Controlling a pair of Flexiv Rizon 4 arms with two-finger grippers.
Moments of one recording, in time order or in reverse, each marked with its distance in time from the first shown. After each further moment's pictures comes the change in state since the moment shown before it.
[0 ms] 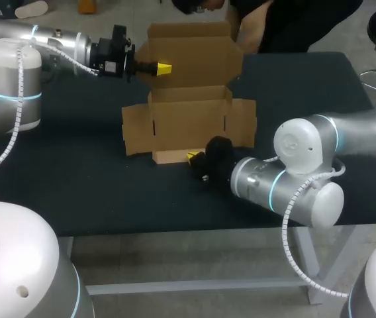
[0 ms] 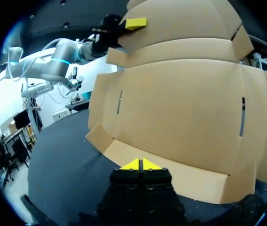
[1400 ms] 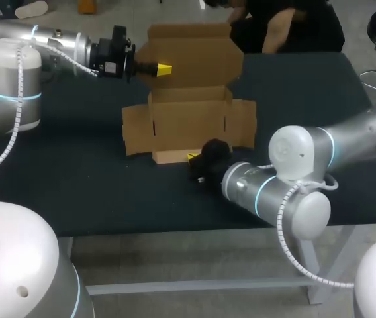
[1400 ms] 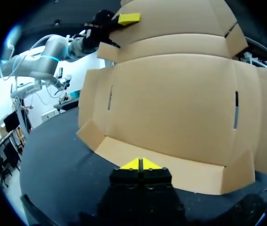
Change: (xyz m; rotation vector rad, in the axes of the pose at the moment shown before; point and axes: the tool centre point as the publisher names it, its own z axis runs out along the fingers) left arm 0.005 0.000 0.001 0.003 0.012 0.016; right arm -0.004 -0.008 0.003 0.021 -0.120 0.025
